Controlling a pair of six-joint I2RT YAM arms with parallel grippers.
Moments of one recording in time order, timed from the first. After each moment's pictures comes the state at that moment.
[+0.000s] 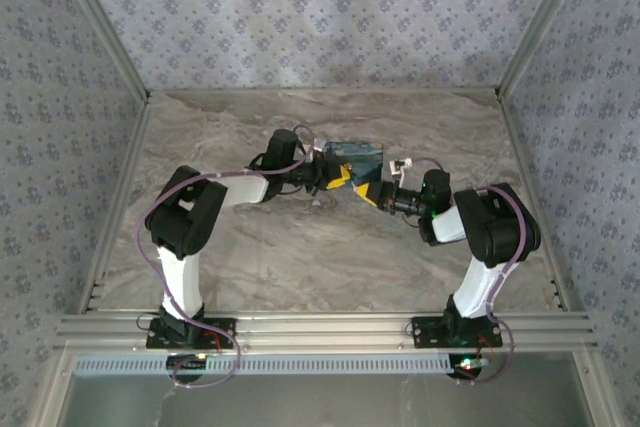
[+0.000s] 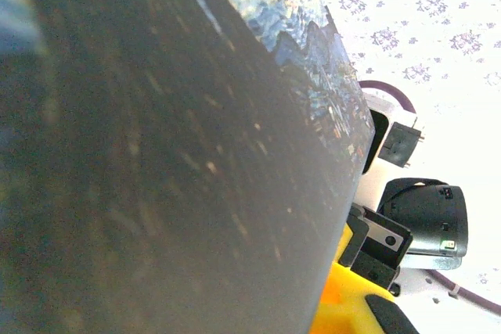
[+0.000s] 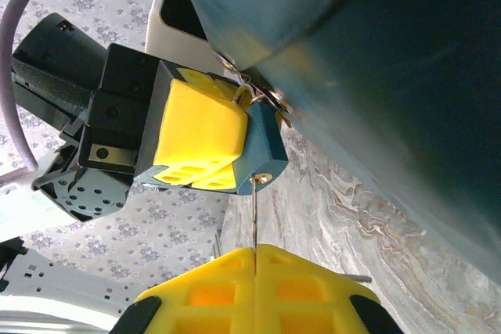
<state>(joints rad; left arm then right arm) -0.56 1.96 1.10 0.40 0.87 -1.21 0.20 1.78 0.46 1.15 -1.02 1.09</state>
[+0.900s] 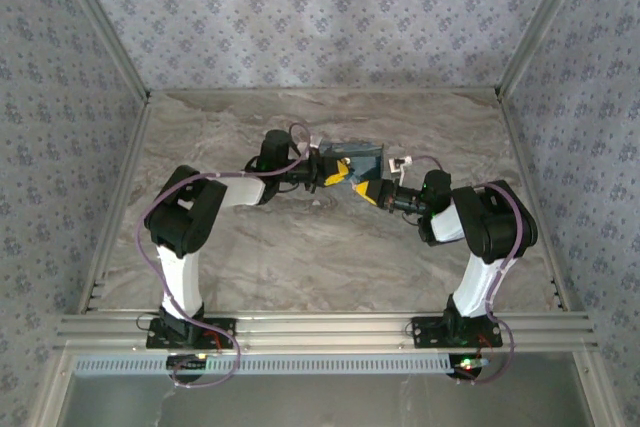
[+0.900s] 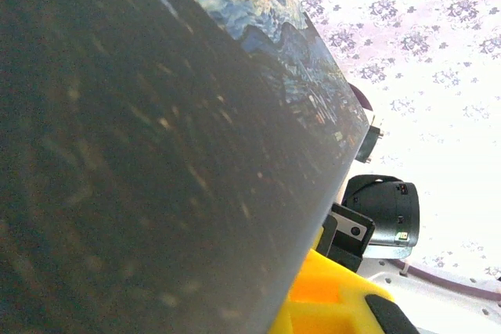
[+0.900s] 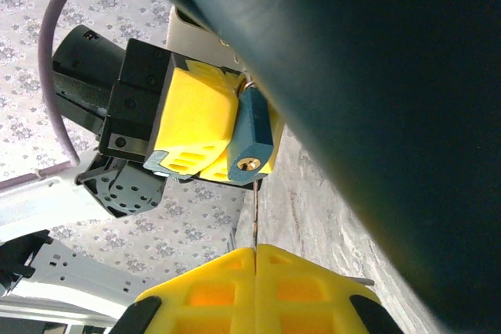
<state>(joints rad) -0.54 1.97 1.06 0.60 0.92 -1.32 0.20 1.81 0.46 1.28 -1.04 1.17</state>
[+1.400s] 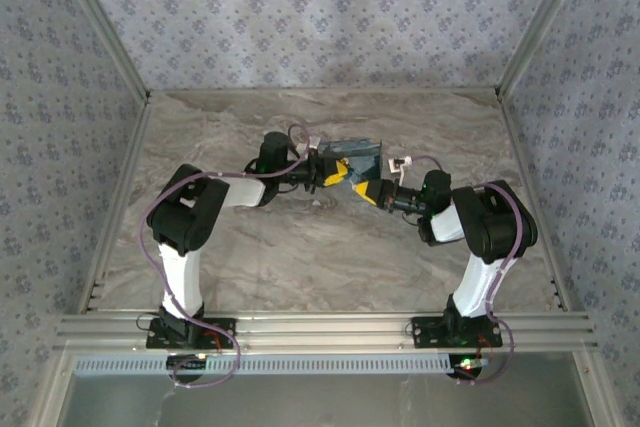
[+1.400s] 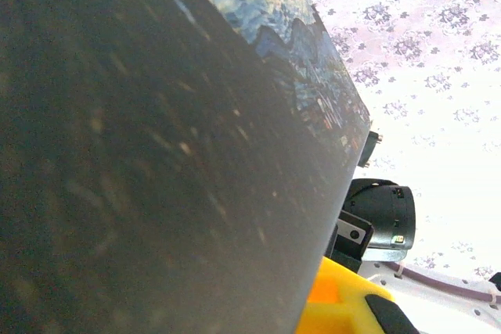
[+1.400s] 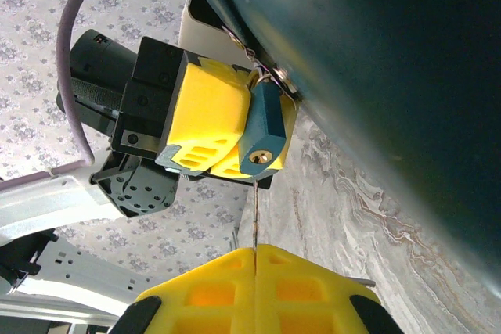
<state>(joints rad) -0.54 1.98 1.04 0.67 0.92 -1.37 0.20 1.81 0.46 1.28 -1.04 1.18</state>
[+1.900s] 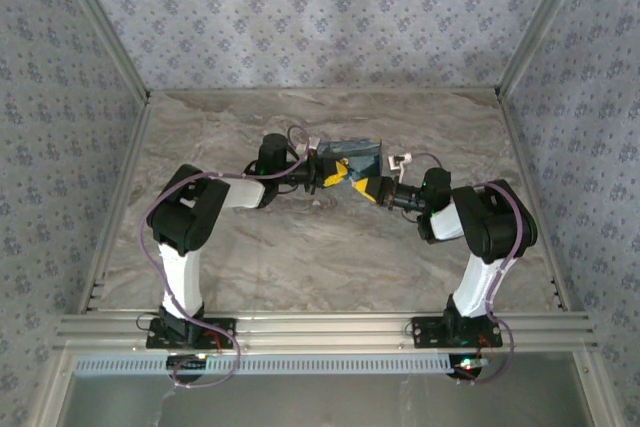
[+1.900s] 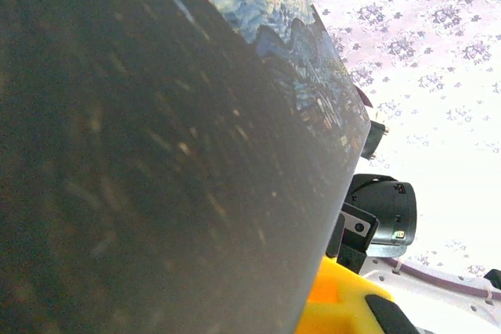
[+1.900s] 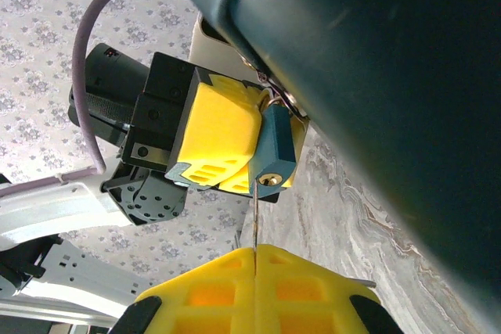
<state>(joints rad) -0.54 1.99 1.03 0.72 0.92 -1.39 0.20 1.82 0.49 1.28 -1.04 1.19</state>
